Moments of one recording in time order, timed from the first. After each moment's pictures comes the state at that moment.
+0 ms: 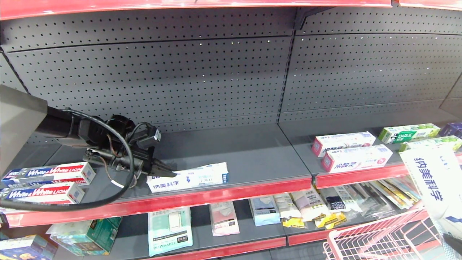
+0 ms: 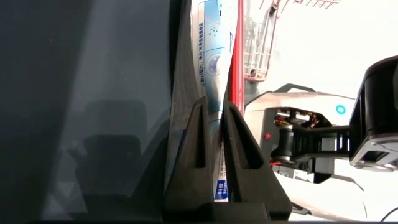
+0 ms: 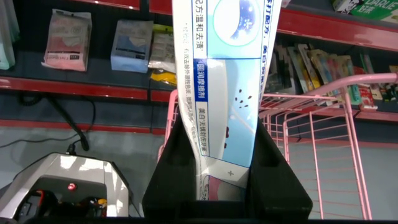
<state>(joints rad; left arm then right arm) -0.02 2.16 -1.38 0.48 -0.94 1.18 0.06 0.68 -0.31 0.09 -0.07 -0.24</state>
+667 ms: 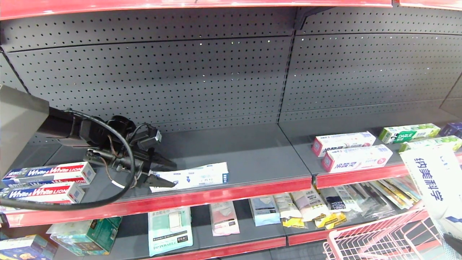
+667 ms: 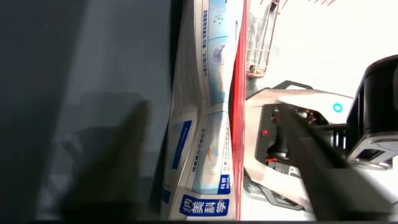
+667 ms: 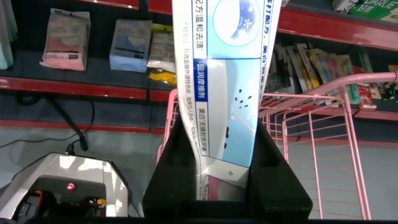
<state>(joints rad) -0.02 2.17 -1.38 0.47 -0.93 1.15 0.07 0.68 -0.30 0.09 -0.08 -0.24</state>
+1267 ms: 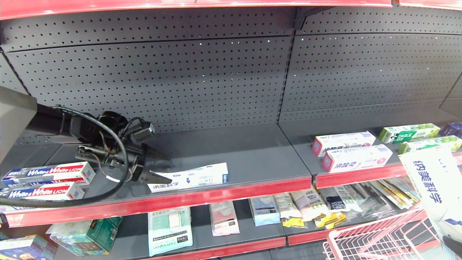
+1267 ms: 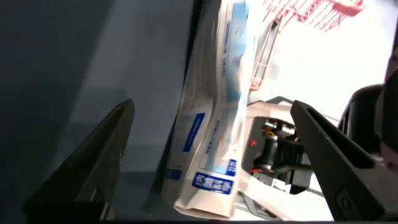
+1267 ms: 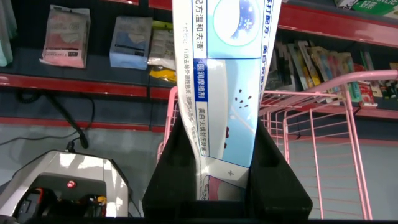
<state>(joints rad) 0.01 2.13 -1.39 0.47 -0.95 1.01 0.07 0.68 -0.30 0.09 -0.08 -0.24</state>
